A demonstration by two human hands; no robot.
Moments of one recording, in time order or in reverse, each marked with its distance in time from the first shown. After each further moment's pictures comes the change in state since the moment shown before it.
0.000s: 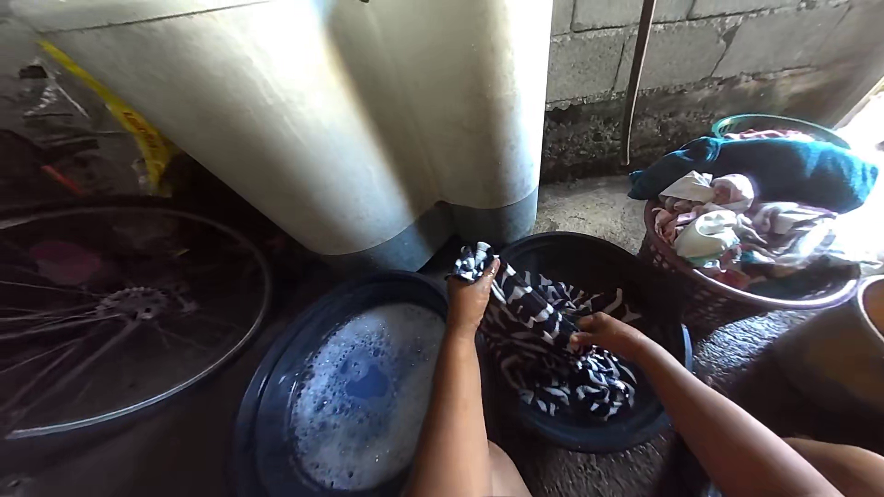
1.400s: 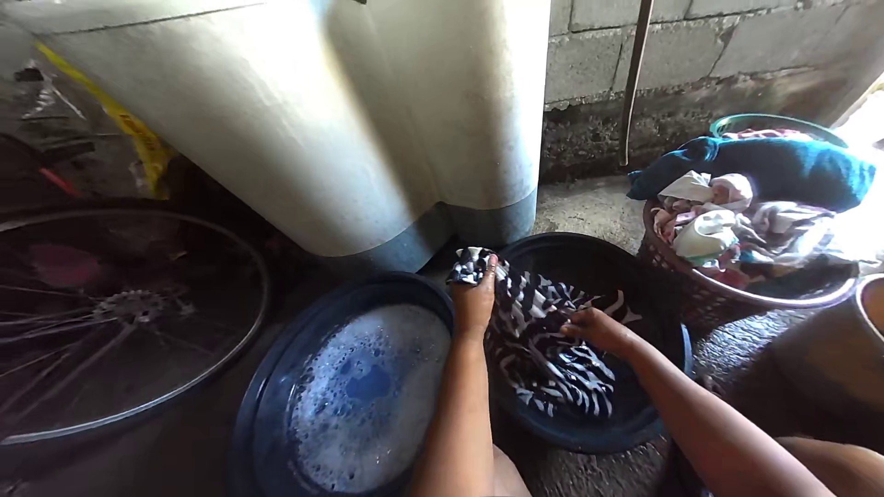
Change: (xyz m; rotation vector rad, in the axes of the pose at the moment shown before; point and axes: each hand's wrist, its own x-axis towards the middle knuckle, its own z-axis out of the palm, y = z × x) left_hand -0.005 -0.006 0.011 0.051 0.076 0.093; right_hand 0.004 -0.022 0.006 -0.160 0.095 -0.038
